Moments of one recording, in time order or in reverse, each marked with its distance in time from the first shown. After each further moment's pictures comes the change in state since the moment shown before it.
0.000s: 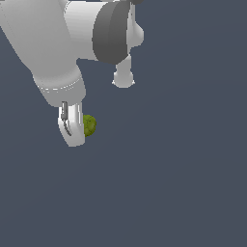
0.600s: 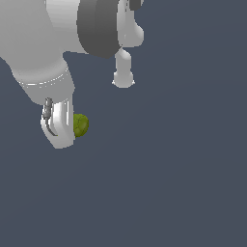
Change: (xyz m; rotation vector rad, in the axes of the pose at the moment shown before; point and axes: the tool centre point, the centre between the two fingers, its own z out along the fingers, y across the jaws) arm 0.020 -0.010 -0.021 0.000 -0.001 0.000
